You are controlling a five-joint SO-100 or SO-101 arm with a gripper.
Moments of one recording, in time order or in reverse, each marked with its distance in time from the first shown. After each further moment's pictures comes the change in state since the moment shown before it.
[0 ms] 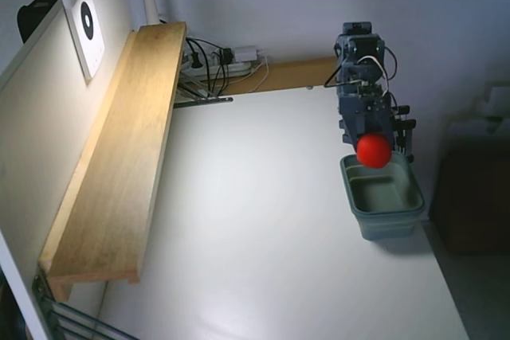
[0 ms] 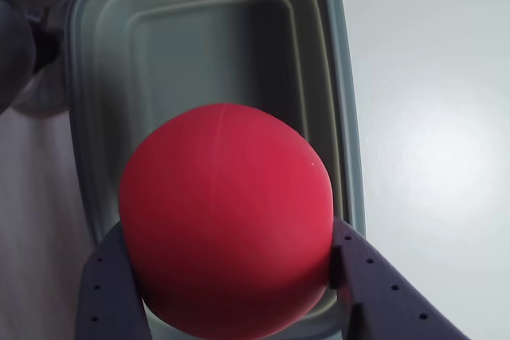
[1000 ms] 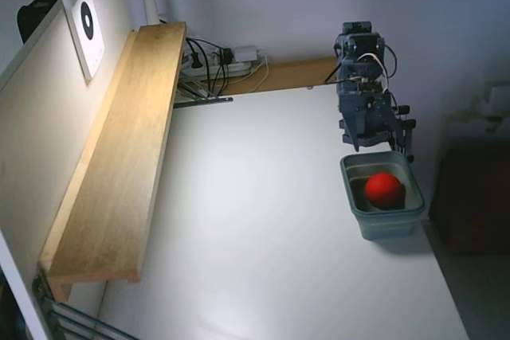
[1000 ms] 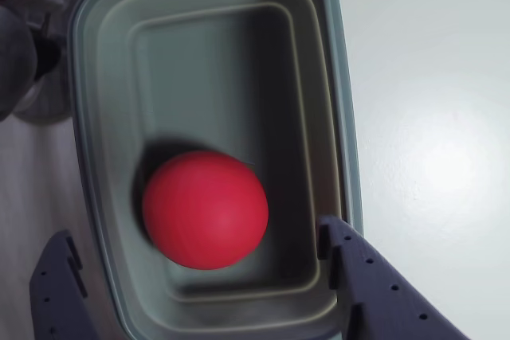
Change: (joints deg) arm 0.0 0.0 -0.6 0.0 0.0
